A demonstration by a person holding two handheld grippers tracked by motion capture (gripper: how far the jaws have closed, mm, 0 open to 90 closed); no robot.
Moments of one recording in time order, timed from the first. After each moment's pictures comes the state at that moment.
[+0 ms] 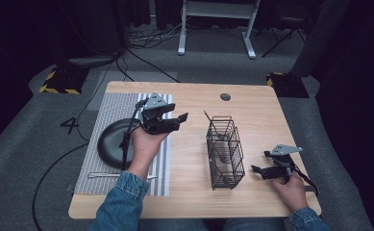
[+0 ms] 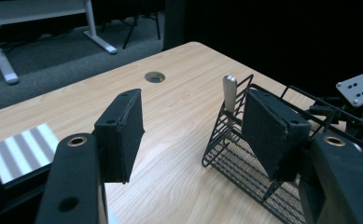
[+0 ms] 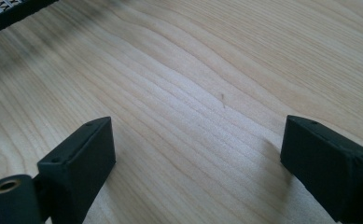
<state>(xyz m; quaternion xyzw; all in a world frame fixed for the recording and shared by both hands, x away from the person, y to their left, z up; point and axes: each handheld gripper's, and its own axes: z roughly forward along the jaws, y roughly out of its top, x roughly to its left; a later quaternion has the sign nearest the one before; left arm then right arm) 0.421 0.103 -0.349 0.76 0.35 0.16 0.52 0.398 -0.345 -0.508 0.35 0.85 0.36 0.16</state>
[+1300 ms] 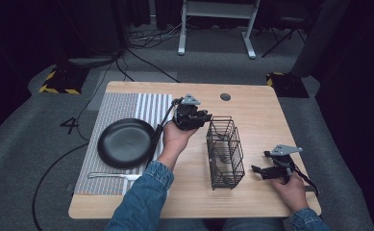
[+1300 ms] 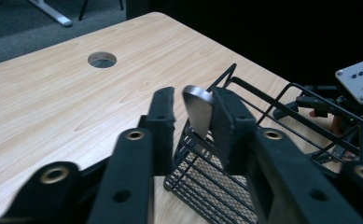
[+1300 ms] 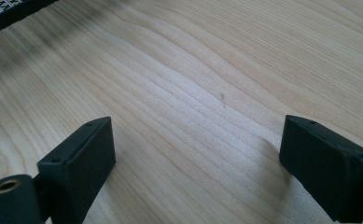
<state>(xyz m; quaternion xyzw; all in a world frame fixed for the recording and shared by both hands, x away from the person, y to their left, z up) 0.466 0.029 -0.384 0.79 0.33 0.08 0.50 0.398 -0.345 -0.508 0.35 0.85 0.36 0.16</state>
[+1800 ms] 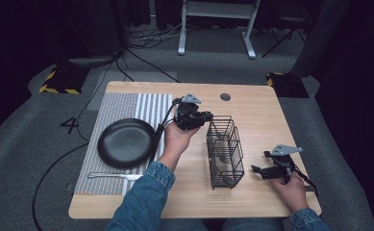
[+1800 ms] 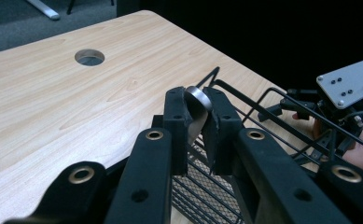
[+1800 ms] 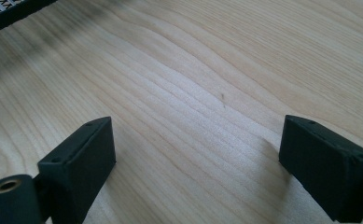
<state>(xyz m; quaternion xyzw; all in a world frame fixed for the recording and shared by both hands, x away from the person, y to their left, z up) 0.460 0.026 -0.376 0.79 0.33 0.07 0.51 0.397 -0.345 -0.508 0.35 0.85 0.36 0.16</state>
